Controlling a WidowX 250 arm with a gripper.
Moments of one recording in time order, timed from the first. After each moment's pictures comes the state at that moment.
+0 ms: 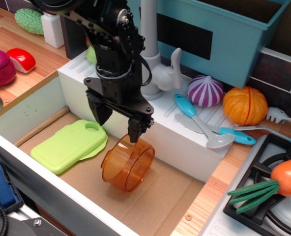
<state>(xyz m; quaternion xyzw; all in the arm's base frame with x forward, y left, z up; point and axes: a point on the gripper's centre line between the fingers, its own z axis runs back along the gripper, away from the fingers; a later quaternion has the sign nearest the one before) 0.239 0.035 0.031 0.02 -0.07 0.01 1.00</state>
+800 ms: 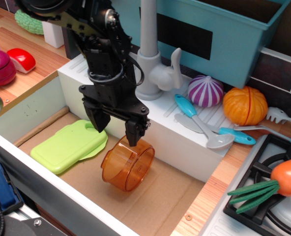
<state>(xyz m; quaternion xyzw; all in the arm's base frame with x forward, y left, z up) 0.232 0.038 0.025 -0.04 -0.06 0.04 1.00</state>
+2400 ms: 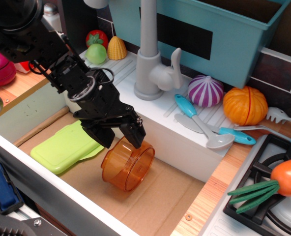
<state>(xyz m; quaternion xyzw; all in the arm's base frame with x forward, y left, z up) 0.236 0.041 -0.006 -0.21 -0.11 0.12 0.97</state>
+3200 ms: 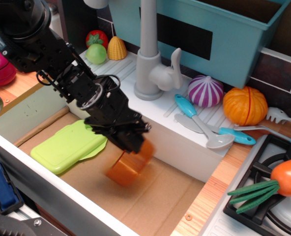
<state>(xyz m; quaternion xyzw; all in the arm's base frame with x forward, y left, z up) 0.233 0.032 -0.018 -0.19 -0.10 0.09 0.97</state>
